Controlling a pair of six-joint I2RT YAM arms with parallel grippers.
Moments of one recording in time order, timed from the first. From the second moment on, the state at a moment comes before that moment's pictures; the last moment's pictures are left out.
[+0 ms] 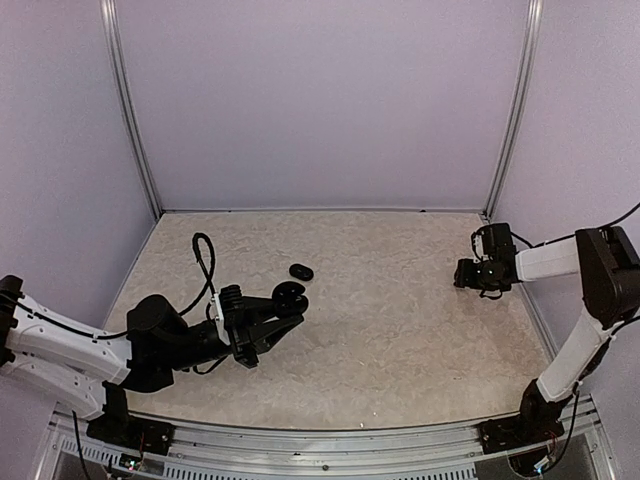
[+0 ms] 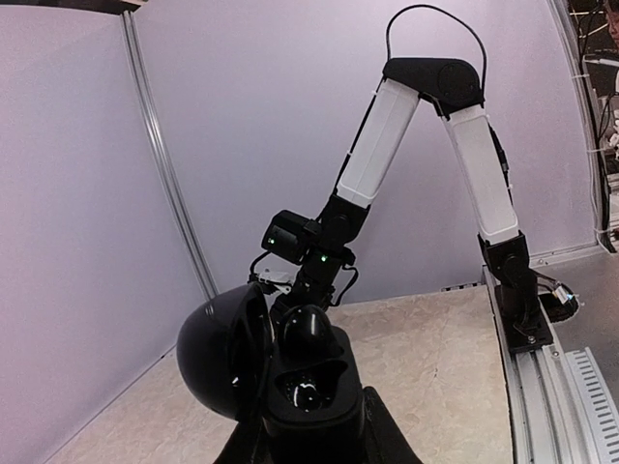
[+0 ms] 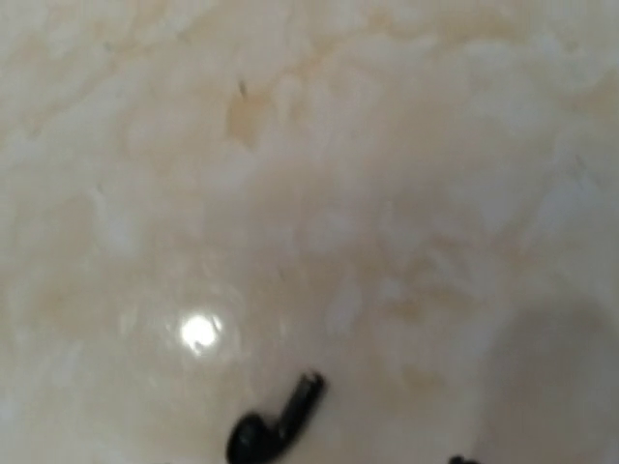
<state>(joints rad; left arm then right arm) -1.17 1.23 0.37 1.09 0.09 0.27 0.11 1.65 0.79 0.03 0.06 0.23</state>
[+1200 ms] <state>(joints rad) -1.17 1.19 0.36 1.08 0.06 0.28 0.27 1.85 0.97 -0.02 -0.18 0.12</state>
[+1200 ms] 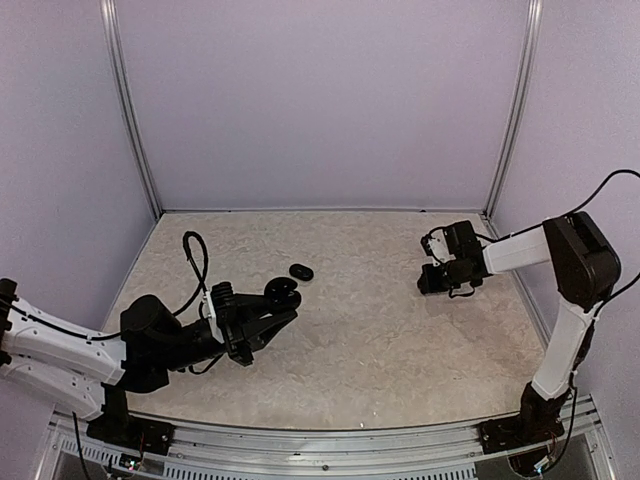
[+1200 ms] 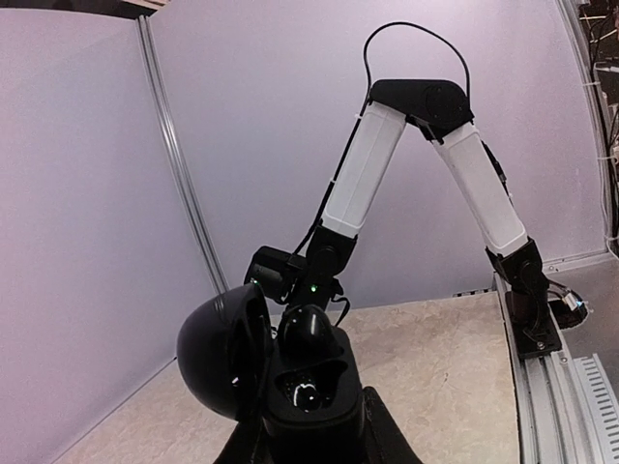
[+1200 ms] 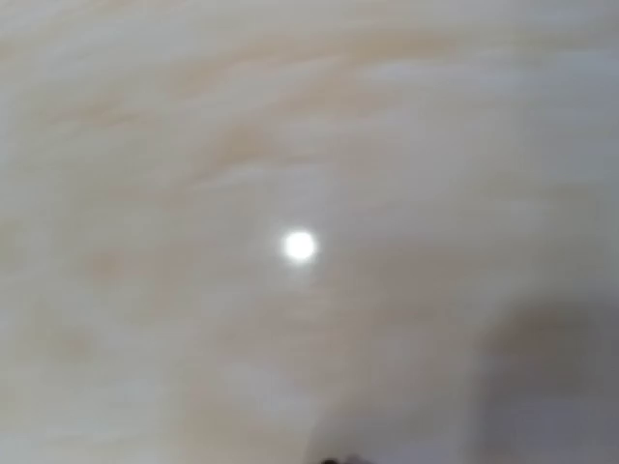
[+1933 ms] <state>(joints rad) -1.17 1.14 0.35 1.05 0.02 0.28 0.86 1.90 1.01 -0.09 -0.46 0.00</state>
